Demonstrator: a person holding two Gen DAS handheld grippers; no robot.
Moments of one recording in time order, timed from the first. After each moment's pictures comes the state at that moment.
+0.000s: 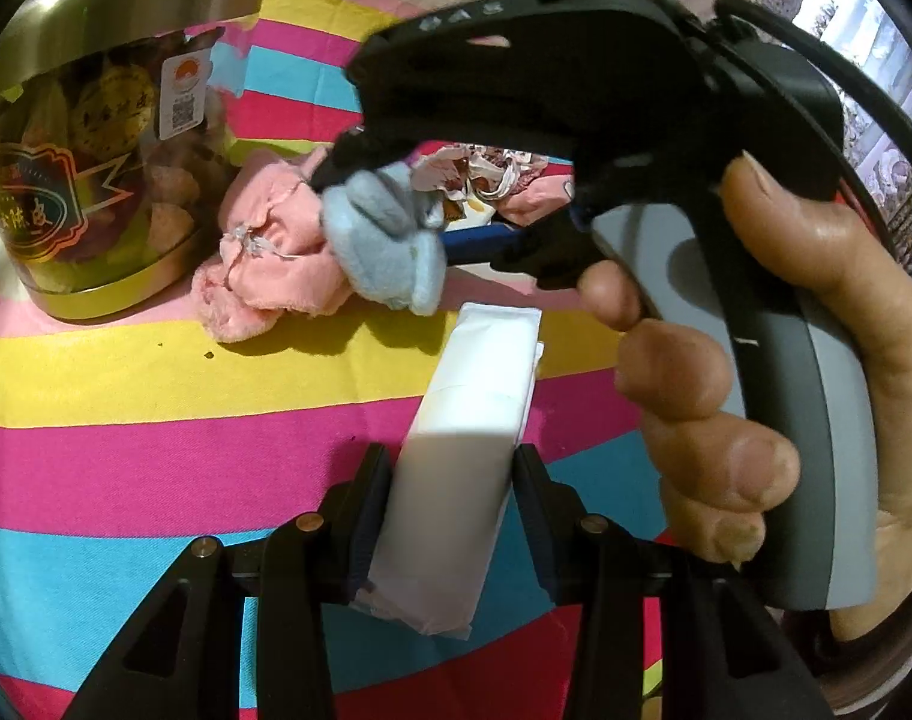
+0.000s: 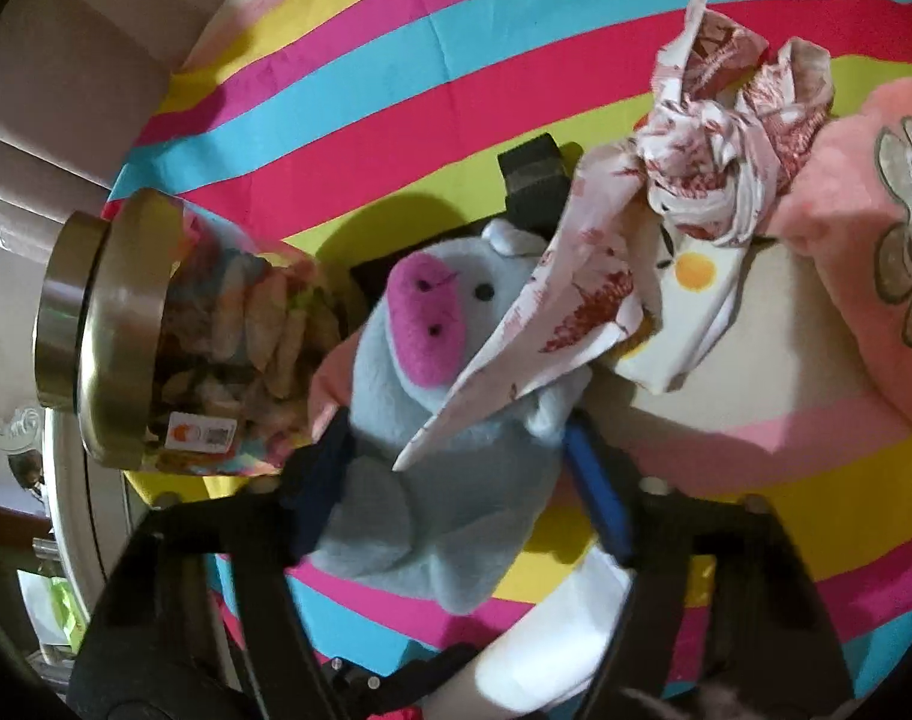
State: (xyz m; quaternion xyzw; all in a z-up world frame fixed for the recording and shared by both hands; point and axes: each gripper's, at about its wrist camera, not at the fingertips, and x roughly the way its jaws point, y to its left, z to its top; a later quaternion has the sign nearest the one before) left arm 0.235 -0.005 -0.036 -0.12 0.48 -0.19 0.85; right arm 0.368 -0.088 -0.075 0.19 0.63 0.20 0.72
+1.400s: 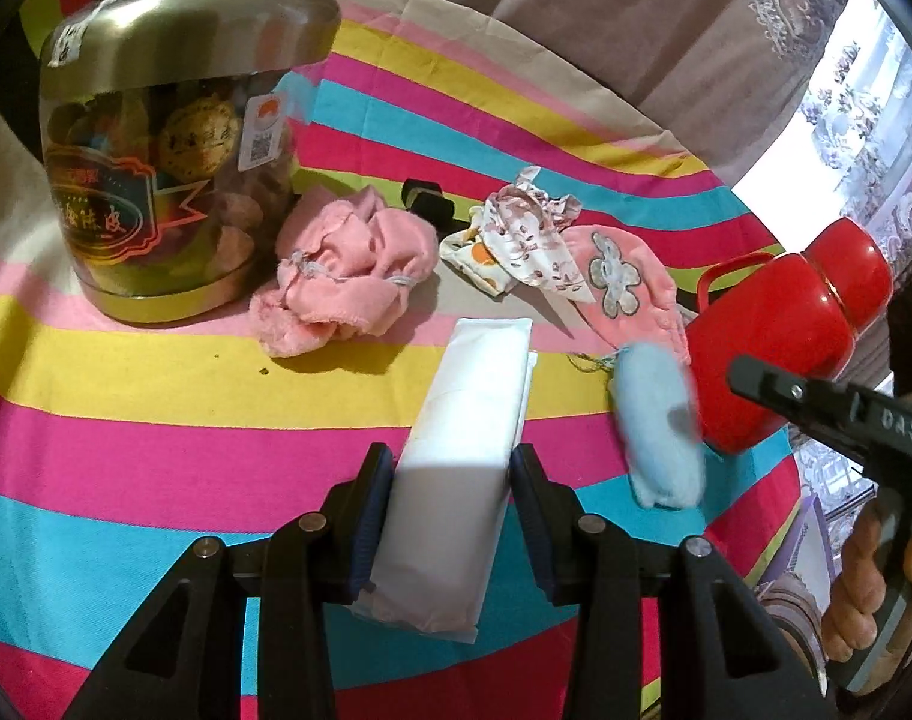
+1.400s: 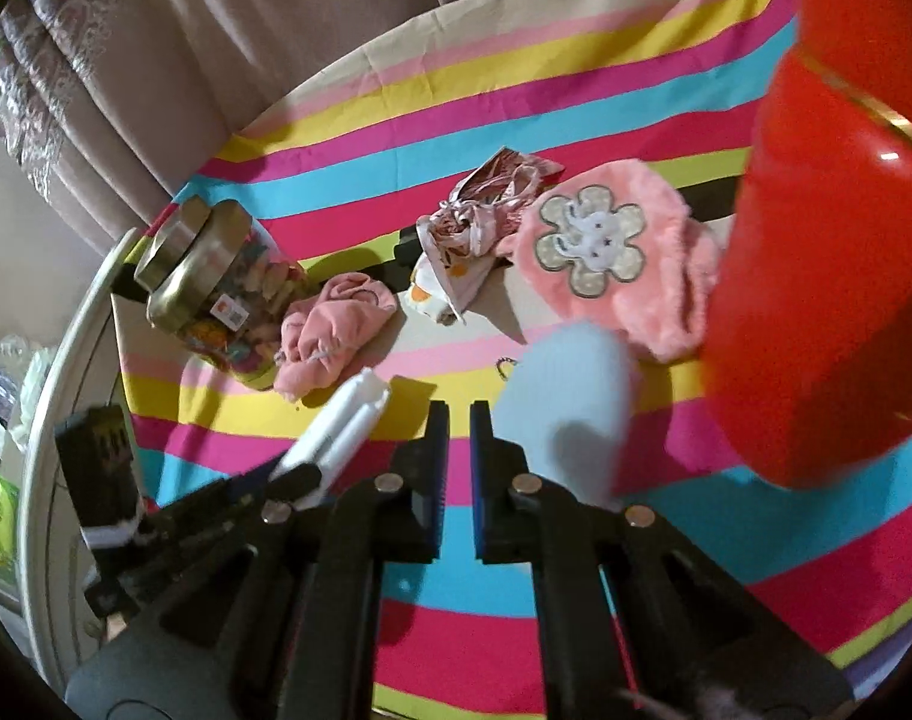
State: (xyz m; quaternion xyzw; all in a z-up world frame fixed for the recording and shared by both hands) left arm 0.226 0.012 -0.025 -0.14 0.45 -0.14 0.87; right arm 0.228 -0.240 0.017 0.12 0.50 0.18 0.84
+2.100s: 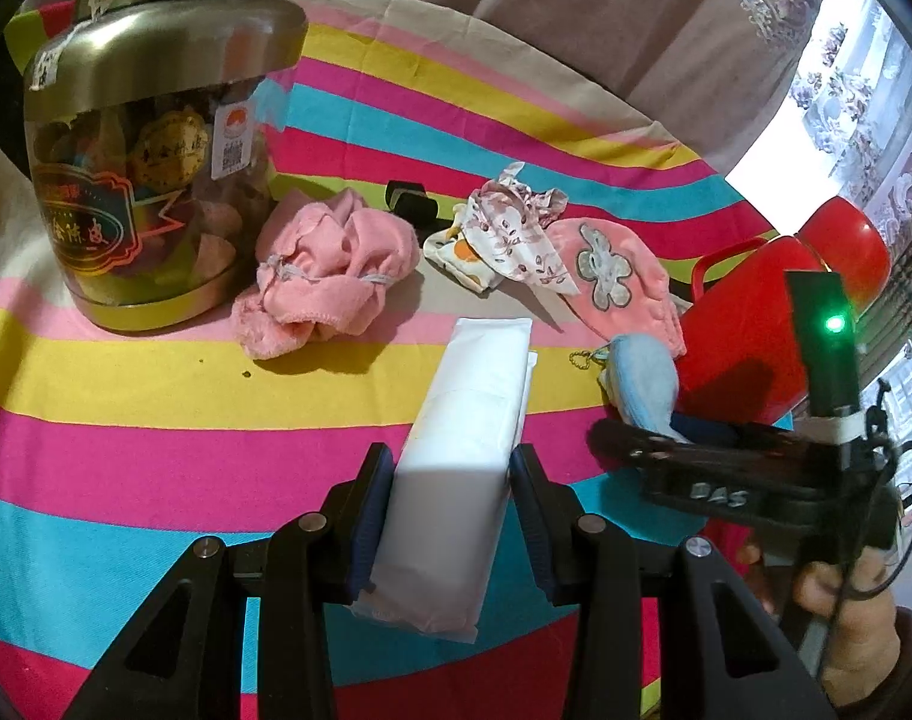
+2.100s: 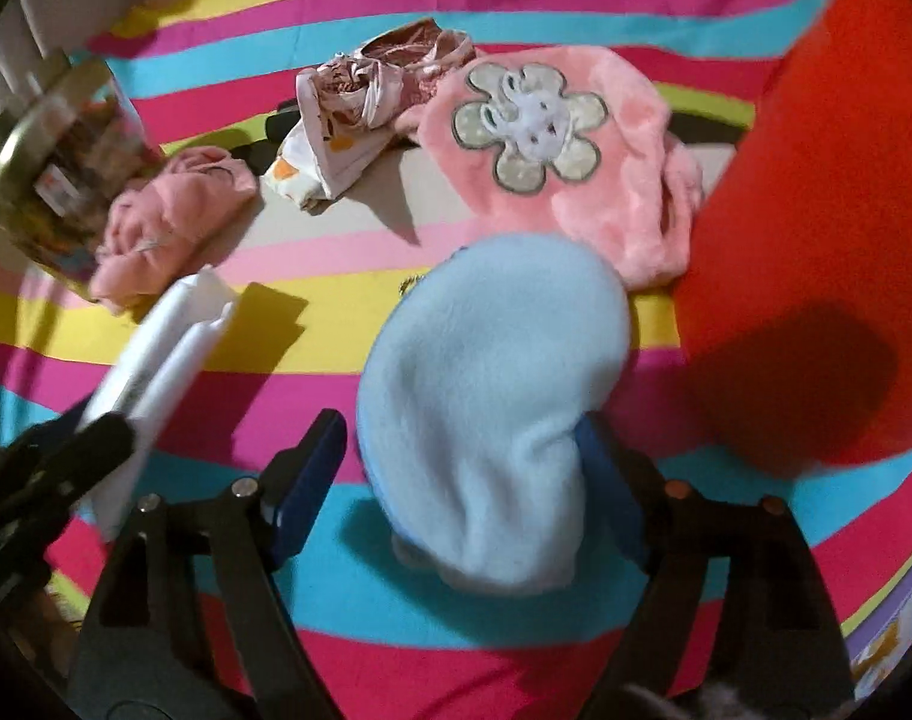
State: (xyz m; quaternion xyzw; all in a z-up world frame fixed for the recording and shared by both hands) left arm 0.224 0.001 -0.025 -0.13 0.44 -0.14 0.87; right arm 0.245 -0.205 -0.056 -0.03 0.57 0.07 0.82
